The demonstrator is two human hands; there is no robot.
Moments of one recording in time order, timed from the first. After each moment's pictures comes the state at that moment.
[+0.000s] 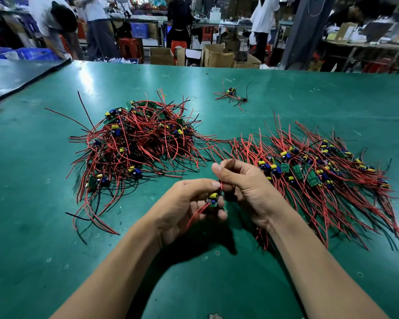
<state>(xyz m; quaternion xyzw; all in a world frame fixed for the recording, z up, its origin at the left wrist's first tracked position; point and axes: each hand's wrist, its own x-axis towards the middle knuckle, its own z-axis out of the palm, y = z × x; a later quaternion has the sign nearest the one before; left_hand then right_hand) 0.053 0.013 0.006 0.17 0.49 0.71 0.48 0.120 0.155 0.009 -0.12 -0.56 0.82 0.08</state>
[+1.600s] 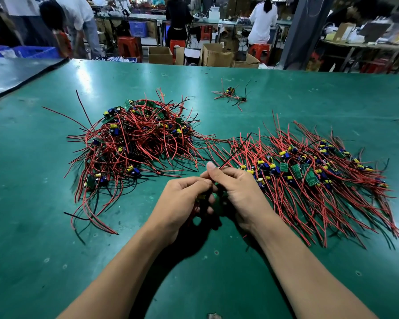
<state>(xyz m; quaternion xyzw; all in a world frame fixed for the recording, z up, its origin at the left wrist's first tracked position) 0.054 0.020 -0.006 0.16 0.59 0.72 0.32 0.108 0.140 -0.006 -0.18 -0.56 0.80 0.12</state>
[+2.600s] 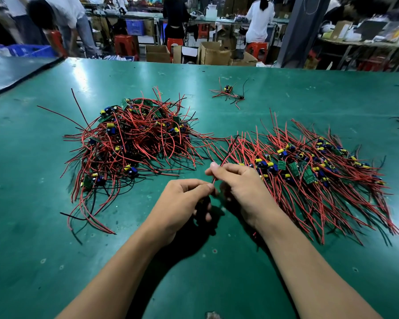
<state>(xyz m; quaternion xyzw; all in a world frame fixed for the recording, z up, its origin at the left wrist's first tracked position) 0.056 0.018 -0.010 0.20 0.64 0.67 0.31 0.110 0.160 -0.013 -0.20 -0.65 0.72 0.14</state>
